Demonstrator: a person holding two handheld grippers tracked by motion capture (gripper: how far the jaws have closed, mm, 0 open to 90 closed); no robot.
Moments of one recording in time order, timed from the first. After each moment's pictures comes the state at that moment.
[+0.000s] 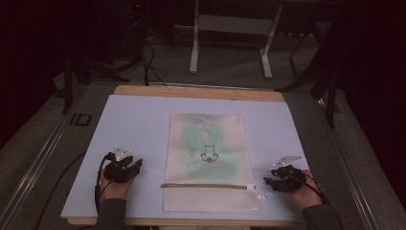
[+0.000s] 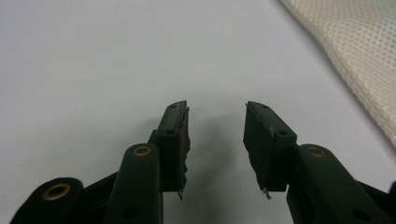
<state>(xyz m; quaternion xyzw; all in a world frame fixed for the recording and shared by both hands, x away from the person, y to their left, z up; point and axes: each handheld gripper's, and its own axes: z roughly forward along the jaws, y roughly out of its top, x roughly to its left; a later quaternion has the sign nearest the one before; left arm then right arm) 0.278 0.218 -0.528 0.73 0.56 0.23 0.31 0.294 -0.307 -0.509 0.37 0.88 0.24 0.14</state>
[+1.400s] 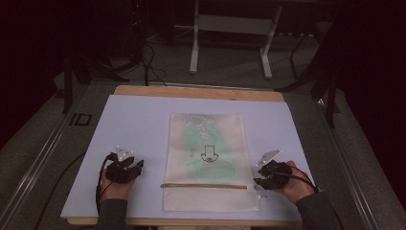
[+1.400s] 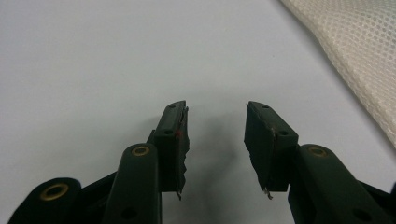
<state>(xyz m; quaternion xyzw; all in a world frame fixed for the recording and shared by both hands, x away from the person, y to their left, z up) 0.277 0.214 -0.528 0.74 0.55 0.23 0.31 0.301 -0.258 -0.484 0.27 0.94 0.18 0.11</state>
